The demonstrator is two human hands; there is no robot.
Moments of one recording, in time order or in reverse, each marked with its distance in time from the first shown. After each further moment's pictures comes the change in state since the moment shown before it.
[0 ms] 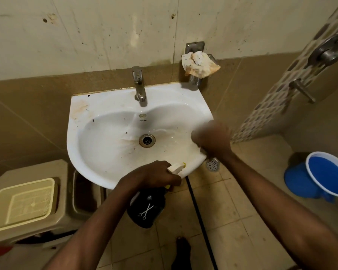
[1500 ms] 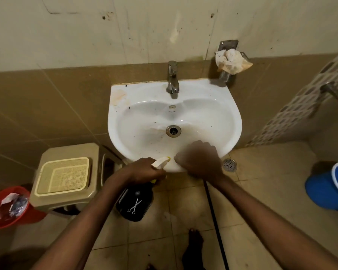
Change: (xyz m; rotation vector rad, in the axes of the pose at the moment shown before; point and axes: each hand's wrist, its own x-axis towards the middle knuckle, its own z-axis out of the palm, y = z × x) left_hand -0.072 -0.084 -0.004 -0.007 0.173 0.002; right_hand -0.108 -0.095 0.011 0.049 -0.152 -0.328
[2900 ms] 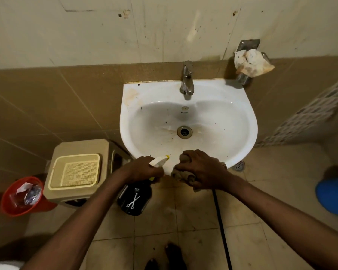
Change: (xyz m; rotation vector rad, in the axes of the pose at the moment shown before) left_hand -0.008 -0.043 -0.038 -0.139 0.056 -0.059; right_hand 0.022 -0.031 -0.012 -0.062 -0.368 -0.634
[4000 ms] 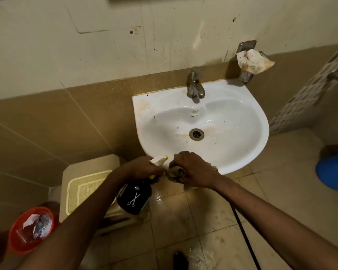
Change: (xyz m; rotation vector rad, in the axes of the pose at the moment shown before) left_hand -0.019 -0.034 -0.079 0.046 -0.111 -0.003; right_hand 0.089 -0.072 0.013 0.215 0.130 0.224
